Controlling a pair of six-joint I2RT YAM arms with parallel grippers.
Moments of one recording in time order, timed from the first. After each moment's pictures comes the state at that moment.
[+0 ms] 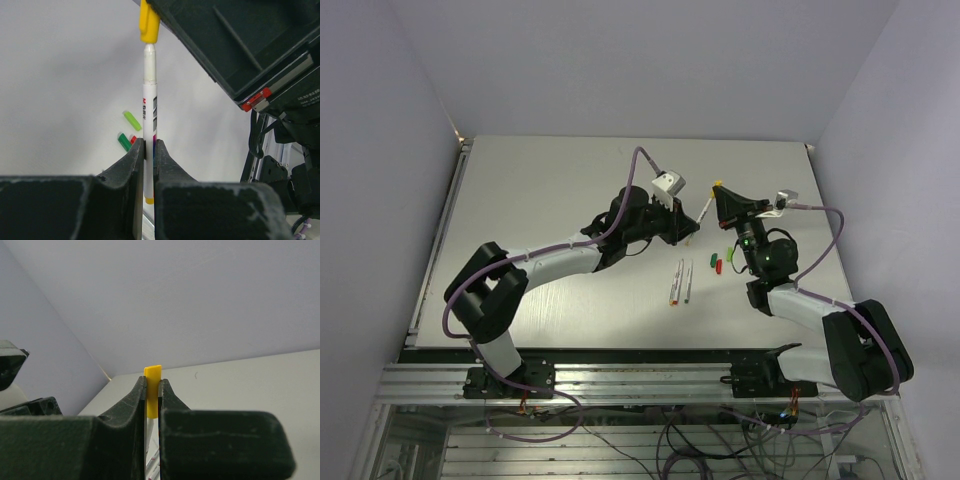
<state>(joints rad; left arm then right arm) -0.83 1.70 1.10 0.43 0.29 -0.36 0.34 1.27 0.38 1.29 0.02 0.50</state>
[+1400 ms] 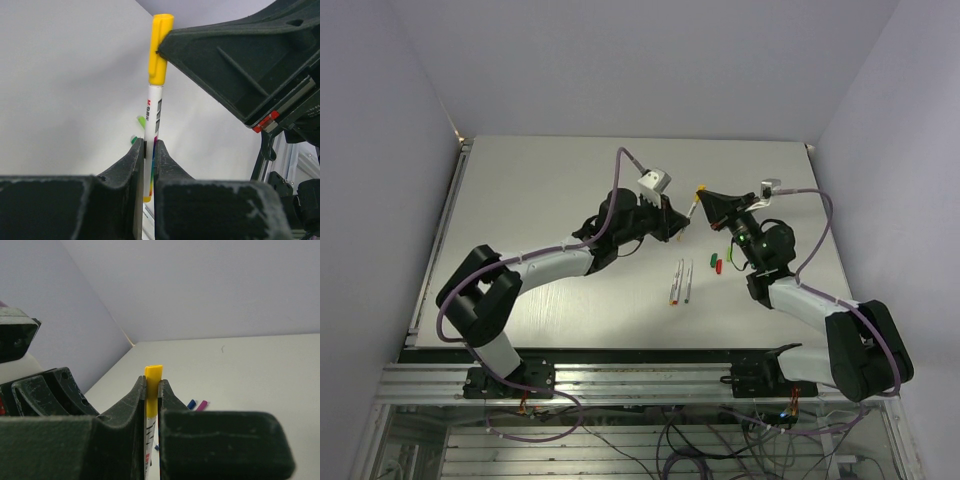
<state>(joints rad) -0.80 1.65 1.03 0.50 0.22 -0.40 0.33 1.27 0.44 1.10 -0.20 0.52</state>
